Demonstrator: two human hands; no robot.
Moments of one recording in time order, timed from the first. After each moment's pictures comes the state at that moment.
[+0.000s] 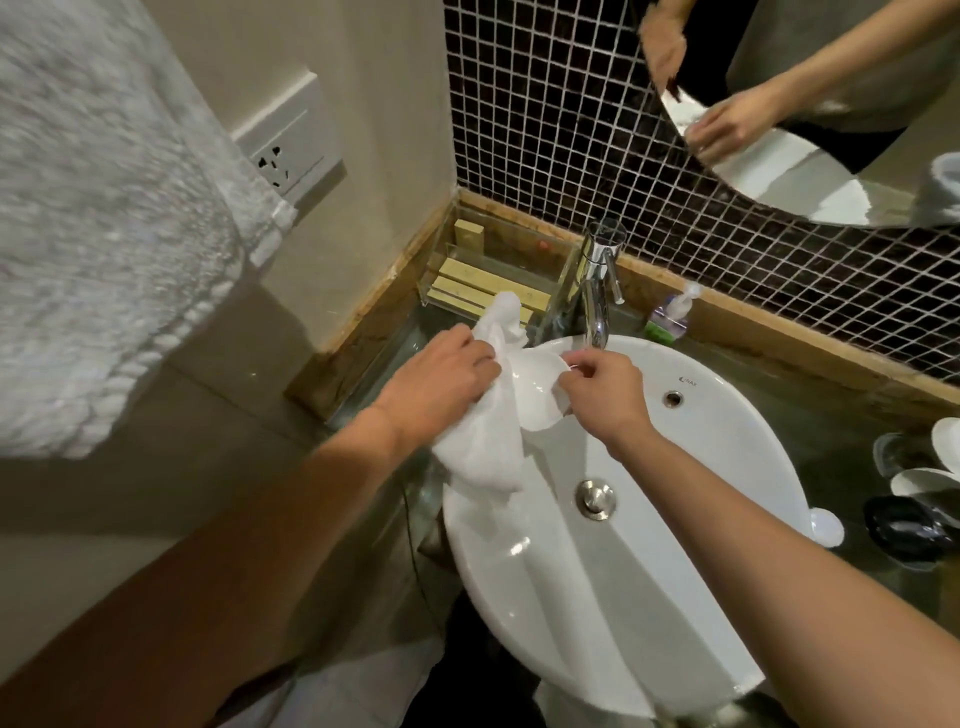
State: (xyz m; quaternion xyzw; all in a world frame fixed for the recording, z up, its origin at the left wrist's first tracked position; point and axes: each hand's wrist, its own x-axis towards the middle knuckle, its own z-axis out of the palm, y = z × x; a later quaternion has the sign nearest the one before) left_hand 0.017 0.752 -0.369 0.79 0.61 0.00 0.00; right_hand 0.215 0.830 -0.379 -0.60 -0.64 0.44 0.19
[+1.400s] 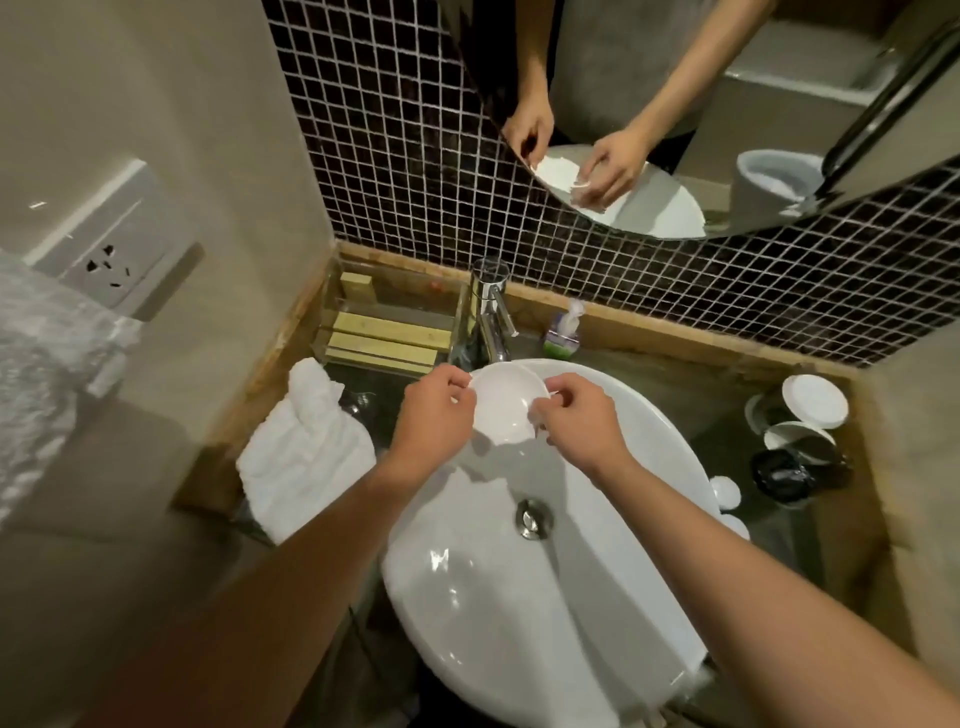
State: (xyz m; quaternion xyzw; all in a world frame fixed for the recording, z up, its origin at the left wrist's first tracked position) left_hand 0.097 0.807 -0.369 0.48 0.73 0.32 0.37; right_hand 0.270 0.837 -0.366 -0.68 -0.56 0.42 0.24
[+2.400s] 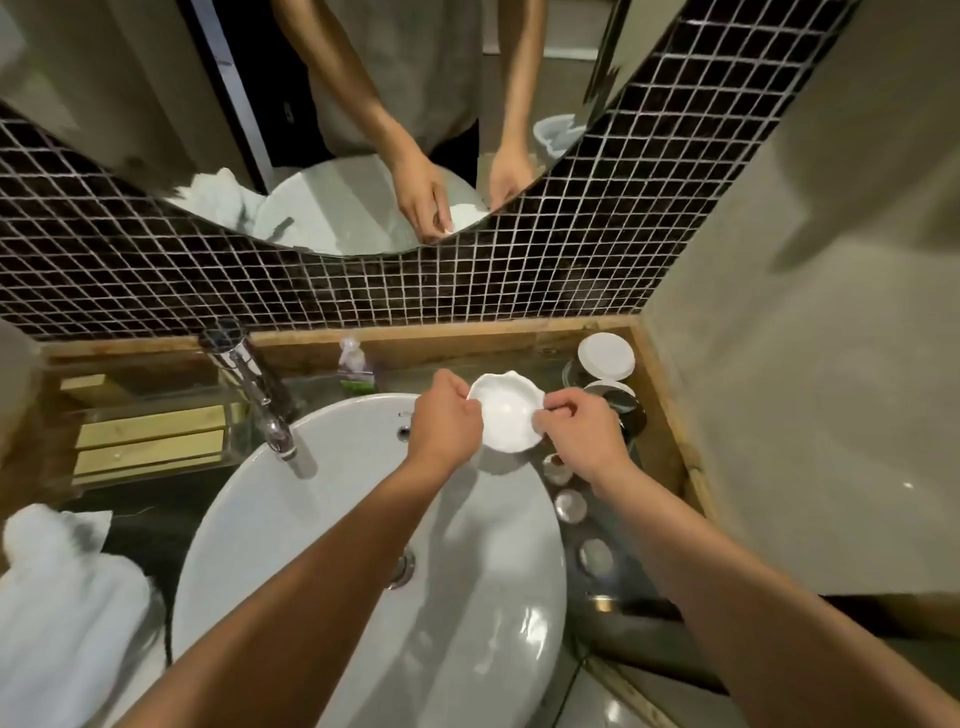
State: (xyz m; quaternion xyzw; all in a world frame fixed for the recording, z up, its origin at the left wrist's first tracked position) left_hand 0.327 0.884 -0.371 0.59 0.66 0.23 0.41; right_hand 0.491 0.842 -0.366 -0.79 -0.39 0.36 0.29
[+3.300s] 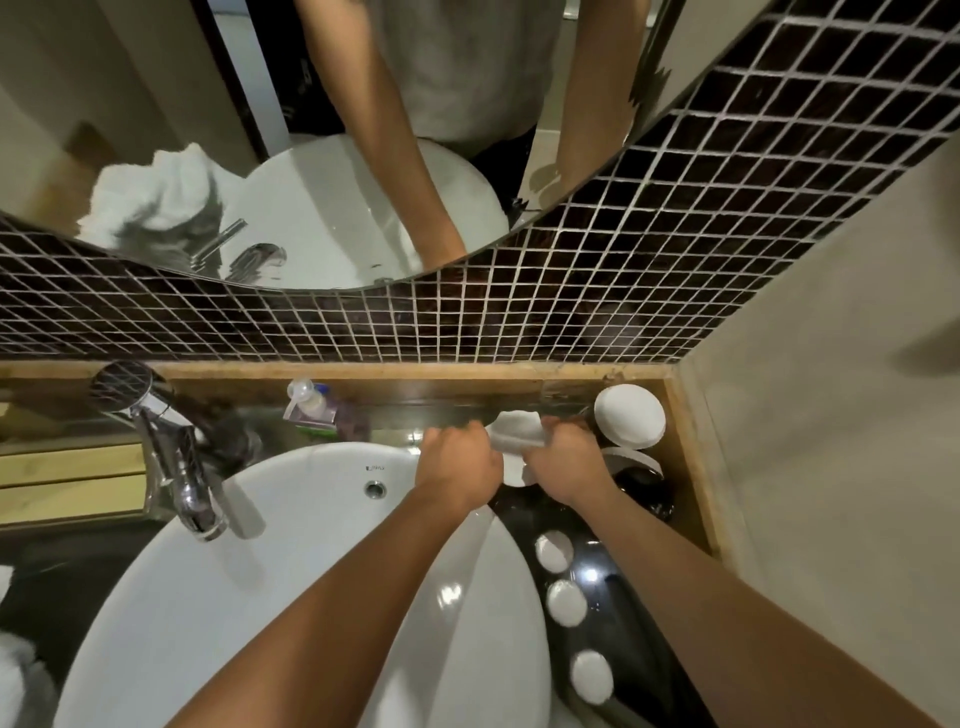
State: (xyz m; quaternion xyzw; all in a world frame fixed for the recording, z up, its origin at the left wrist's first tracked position) left_hand 0.385 0.963 -0.458 0.75 0.63 -0.02 0.22; right_hand 0.527 0.949 -0.437 -0.77 -0.55 0.32 0.02
